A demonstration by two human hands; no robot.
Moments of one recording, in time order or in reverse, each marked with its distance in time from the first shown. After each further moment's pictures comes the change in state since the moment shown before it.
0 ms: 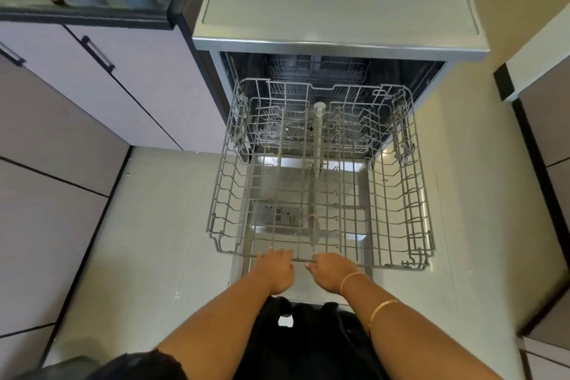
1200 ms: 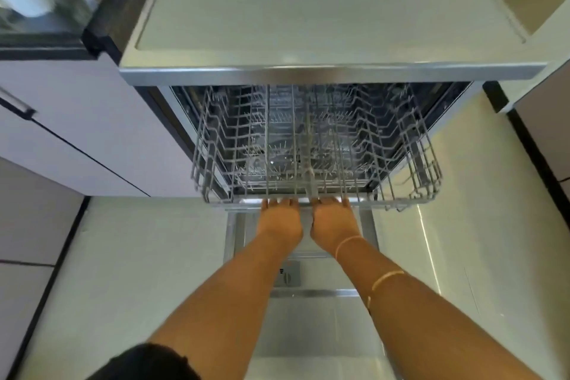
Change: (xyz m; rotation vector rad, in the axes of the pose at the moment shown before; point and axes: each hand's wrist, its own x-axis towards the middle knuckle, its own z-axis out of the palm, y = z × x) left_hand 0.187 0.009 -0.163 0.232 0.351 0.003; right_hand 0.157 0.000 -0.167 -0.158 0.465 0.041
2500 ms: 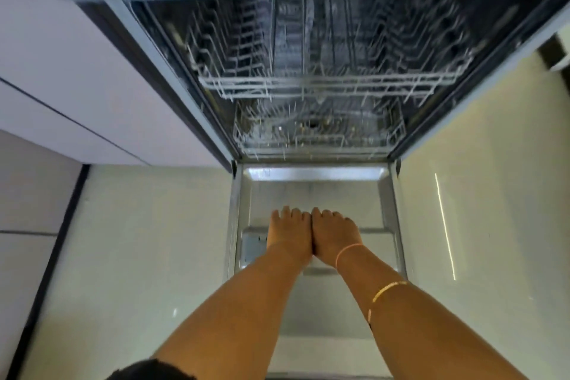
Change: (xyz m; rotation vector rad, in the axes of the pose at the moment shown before) left_hand 0.024 0.005 0.102 0.165 -0.091 0.035; right_hand 0.023 -0.006 0.093 -0.026 -0.202 -0.039
